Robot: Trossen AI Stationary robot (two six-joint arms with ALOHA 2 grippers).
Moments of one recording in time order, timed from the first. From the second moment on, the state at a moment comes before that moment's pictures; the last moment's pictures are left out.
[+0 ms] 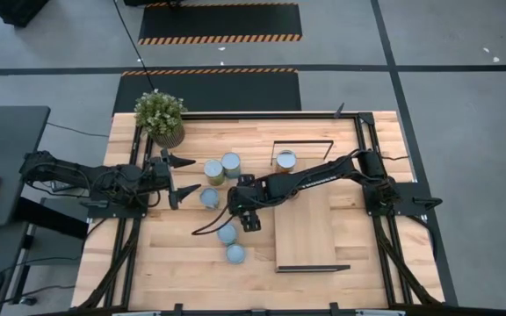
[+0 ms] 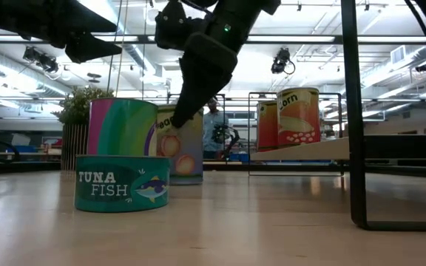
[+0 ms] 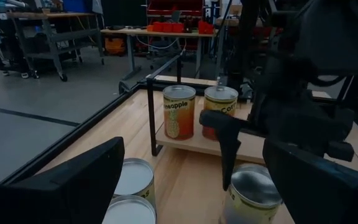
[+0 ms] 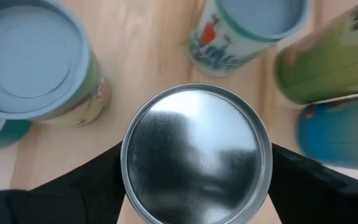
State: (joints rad) left arm -0.20 0.49 0.32 0.07 -0.50 -0.09; right arm 0.13 2.10 1.71 -0.66 0.18 -0.05
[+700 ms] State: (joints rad) left arm -0.20 0.49 0.32 0.07 -0.50 -0.09; right arm 0.12 1.86 1.80 -0.94 0.30 0.03
